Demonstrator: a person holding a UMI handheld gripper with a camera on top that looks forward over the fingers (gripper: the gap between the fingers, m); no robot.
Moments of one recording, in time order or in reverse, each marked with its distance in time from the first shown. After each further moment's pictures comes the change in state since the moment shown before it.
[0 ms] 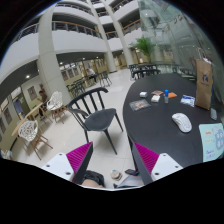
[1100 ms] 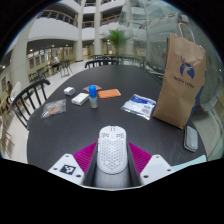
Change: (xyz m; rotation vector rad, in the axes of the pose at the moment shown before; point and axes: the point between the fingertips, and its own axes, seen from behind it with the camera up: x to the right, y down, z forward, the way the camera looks) arm 0.361 -0.053 0.103 -0.108 0.427 -0.038
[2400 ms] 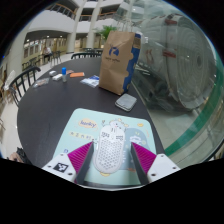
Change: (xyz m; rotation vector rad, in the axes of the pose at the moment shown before) arm 0.191 0.126 -0.165 -0.064 0.156 -0.068
